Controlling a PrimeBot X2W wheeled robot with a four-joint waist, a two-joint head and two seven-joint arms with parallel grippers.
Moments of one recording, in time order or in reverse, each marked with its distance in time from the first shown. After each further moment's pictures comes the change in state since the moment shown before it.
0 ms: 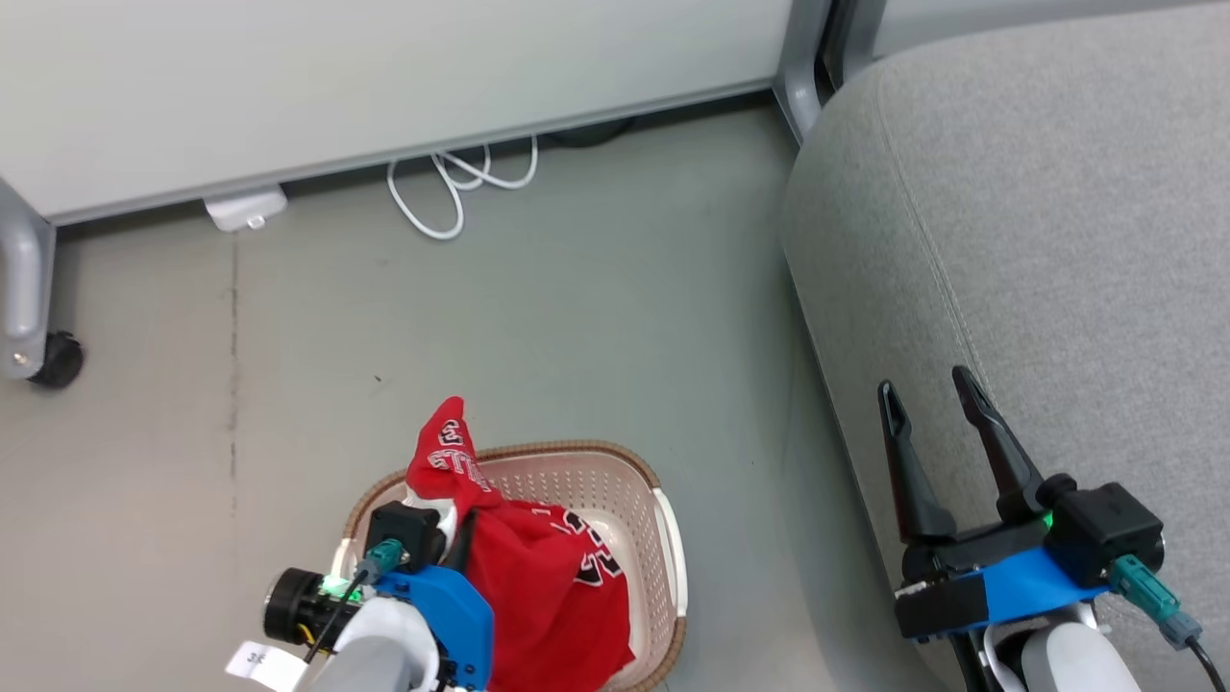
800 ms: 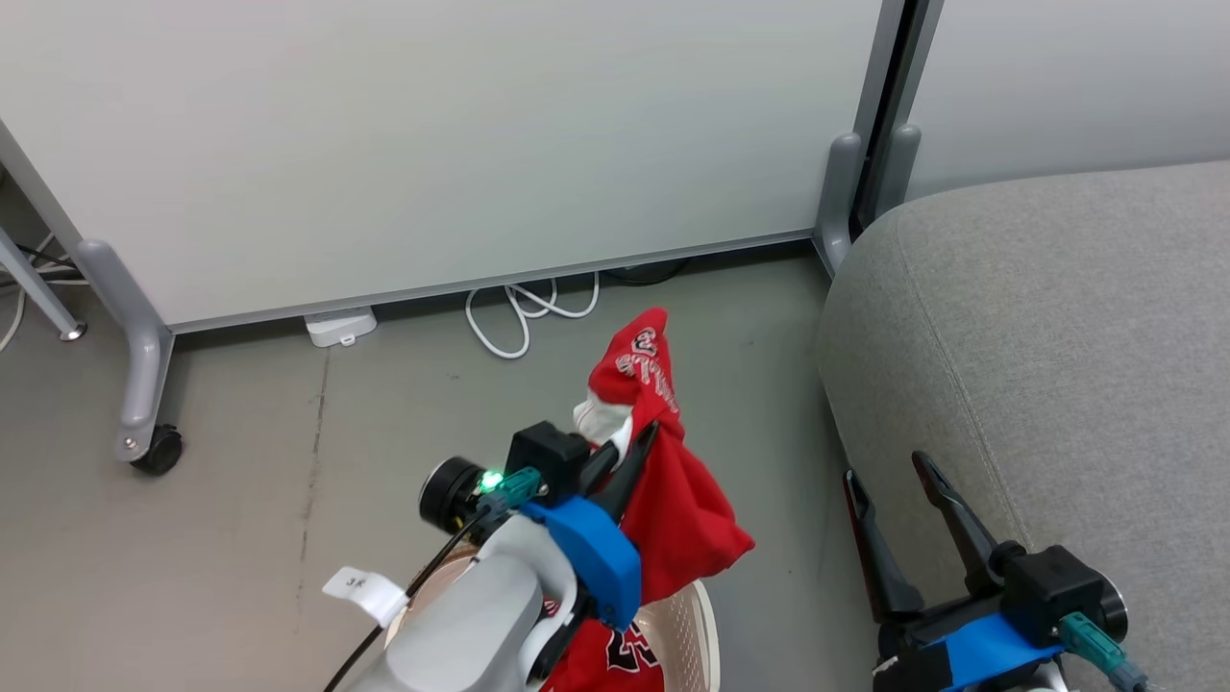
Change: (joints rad) left arm -0.094 -0.002 -0.469 -0.323 -0.386 0.033 0.016; right arm 0.093 0.000 0.045 0.057 -0.025 0.000 0.005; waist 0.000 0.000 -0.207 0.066
